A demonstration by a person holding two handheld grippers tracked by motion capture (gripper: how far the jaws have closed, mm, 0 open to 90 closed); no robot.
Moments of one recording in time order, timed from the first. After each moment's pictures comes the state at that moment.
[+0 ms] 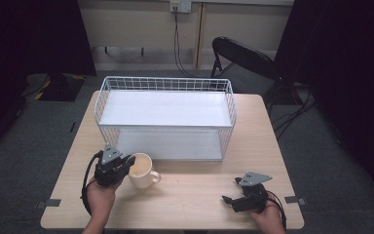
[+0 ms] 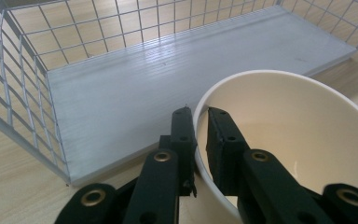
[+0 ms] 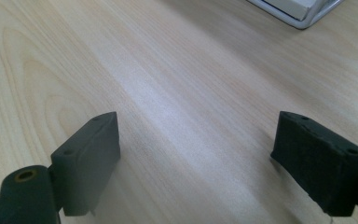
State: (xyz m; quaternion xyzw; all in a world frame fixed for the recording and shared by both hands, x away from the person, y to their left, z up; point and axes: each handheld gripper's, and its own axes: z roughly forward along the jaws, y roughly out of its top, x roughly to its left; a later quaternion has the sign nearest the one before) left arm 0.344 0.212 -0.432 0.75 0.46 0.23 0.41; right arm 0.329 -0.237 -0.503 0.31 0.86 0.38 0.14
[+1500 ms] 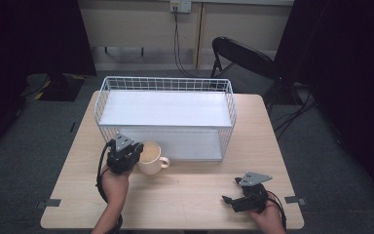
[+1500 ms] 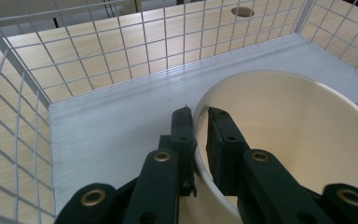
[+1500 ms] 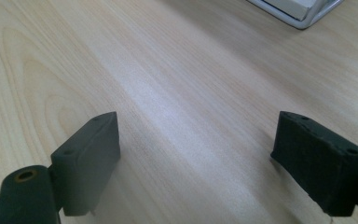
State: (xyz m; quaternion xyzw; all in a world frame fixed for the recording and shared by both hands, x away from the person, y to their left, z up) left arm 0.376 0.182 -0.423 0.73 0.48 0.27 0.42; right arm 0.329 -0.237 -0.503 0.31 0.86 0.38 0.14
